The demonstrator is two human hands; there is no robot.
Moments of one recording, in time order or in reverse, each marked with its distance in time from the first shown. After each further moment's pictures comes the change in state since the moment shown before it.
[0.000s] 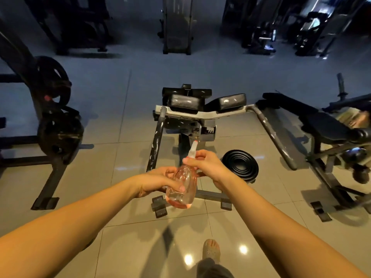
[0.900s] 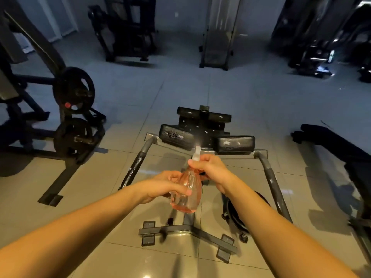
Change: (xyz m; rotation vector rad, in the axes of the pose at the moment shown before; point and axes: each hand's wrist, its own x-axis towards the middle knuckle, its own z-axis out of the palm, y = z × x) left_hand 0.173 0.130 -0.006 -0.051 0.315 -0.004; right_hand 0.188 -0.068 -0.164 -0.069 -0.236 -0.034
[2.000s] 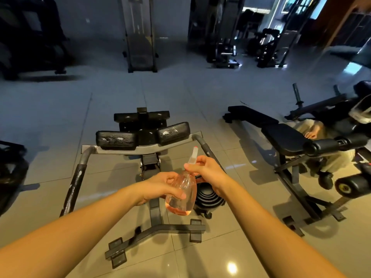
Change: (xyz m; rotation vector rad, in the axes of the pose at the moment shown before) left_hand 0.021 0.039 0.110 0.206 -0.354 0.115; right_hand -0.135 0.053 -0.078 0.140 0.349 -0.019
